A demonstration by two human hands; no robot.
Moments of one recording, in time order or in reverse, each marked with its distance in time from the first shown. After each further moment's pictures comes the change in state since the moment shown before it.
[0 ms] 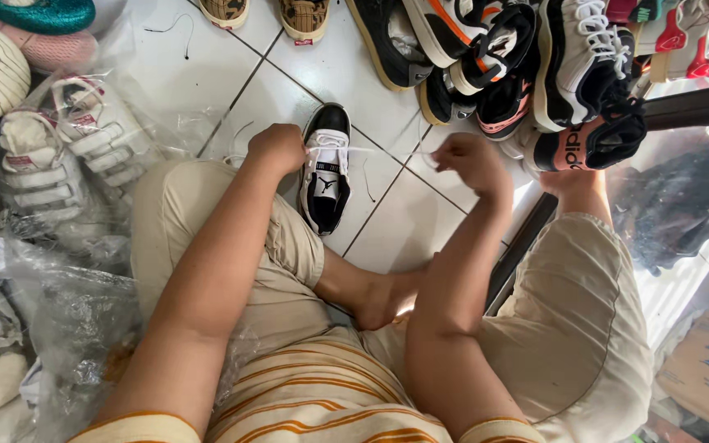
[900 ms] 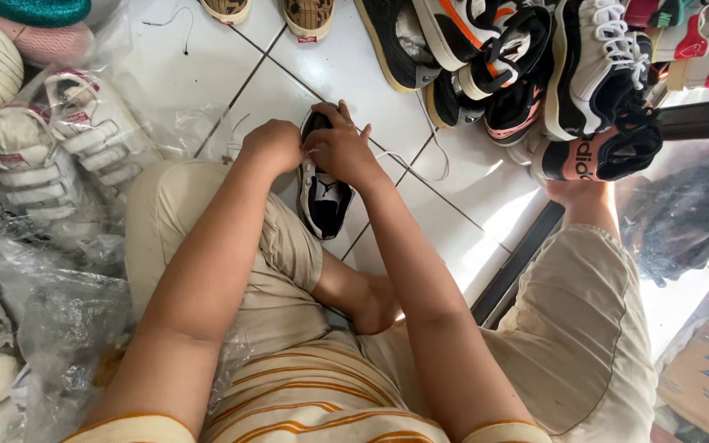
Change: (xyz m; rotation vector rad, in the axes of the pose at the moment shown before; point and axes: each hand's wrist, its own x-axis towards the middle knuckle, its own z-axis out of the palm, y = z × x) left_hand -0.008 0.006 -0.010 0.041 0.028 0.011; right_hand 0.043 -0.074 0.152 -0.445 -0.099 -0.408
